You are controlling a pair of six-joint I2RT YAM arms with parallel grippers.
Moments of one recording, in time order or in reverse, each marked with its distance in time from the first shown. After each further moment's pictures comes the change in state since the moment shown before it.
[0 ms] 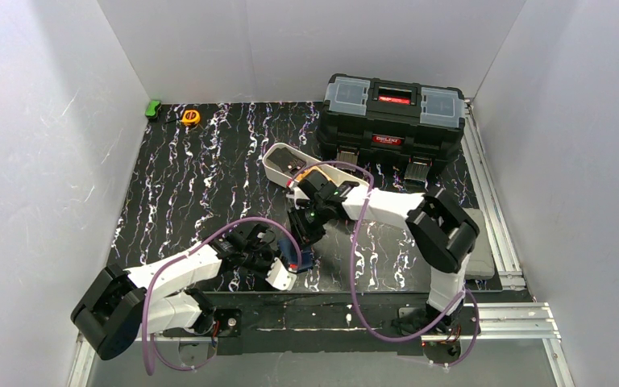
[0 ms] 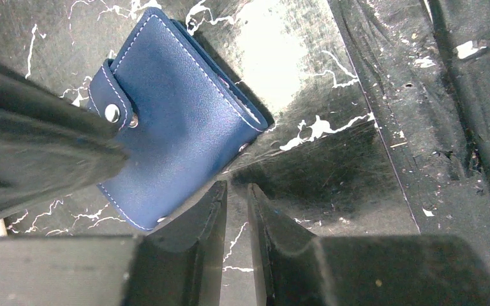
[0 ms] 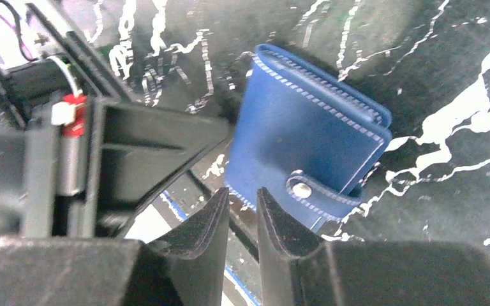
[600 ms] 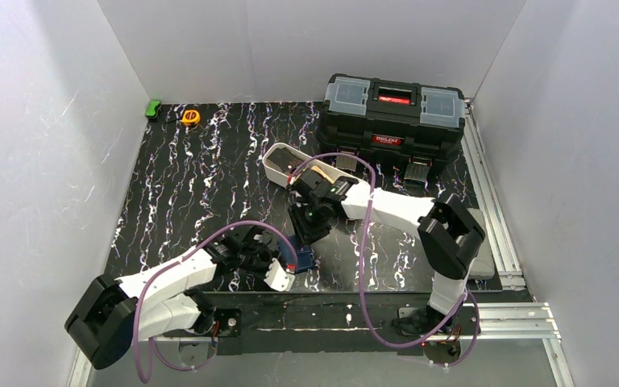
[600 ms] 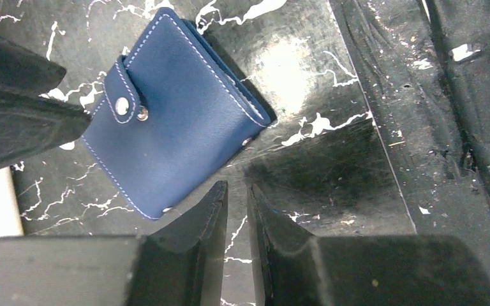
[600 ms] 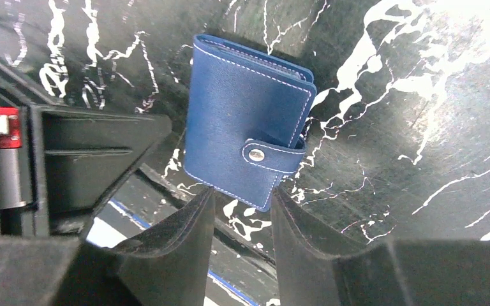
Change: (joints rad) left arm 0.000 -0.071 -0.013 -0.006 -0.003 -0.013; right arm 0.049 -0.094 0.095 -0.230 0.286 -0.012
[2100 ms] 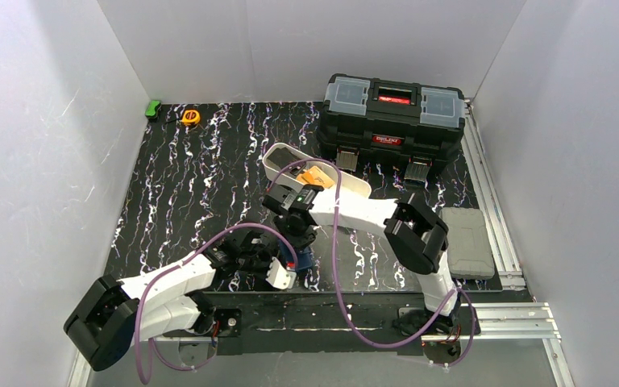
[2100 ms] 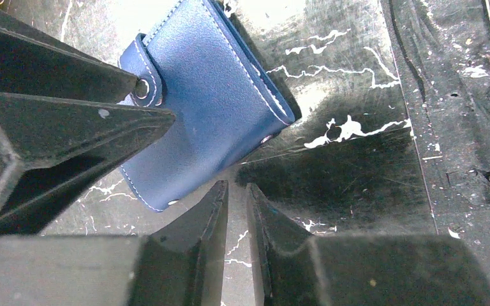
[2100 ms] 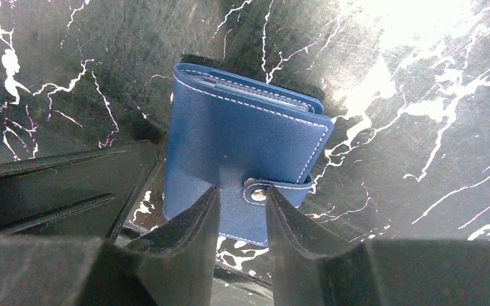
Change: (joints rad) left arm -0.001 -0.013 -0.083 0.154 -0.051 -0.087; right arm 0.139 0.212 0.227 -0.183 0.269 0.020
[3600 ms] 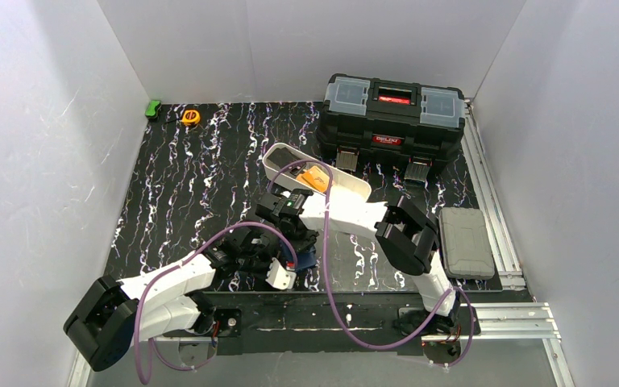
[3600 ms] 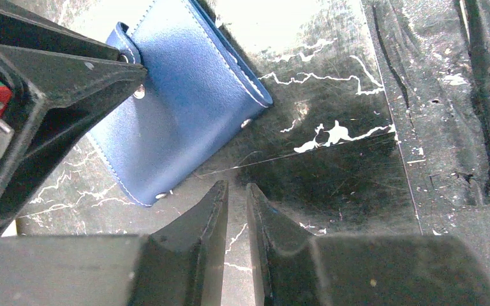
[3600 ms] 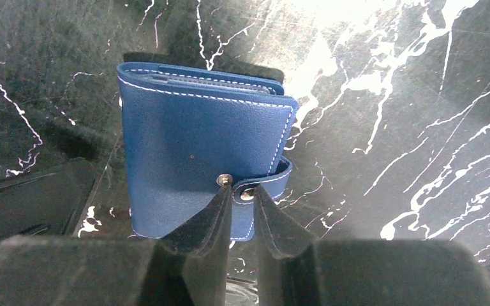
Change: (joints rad) left arm -0.001 -0.003 0.003 -0.018 0.023 -0.014; right arm 0.053 0.066 0.084 -0.154 0.190 0.005
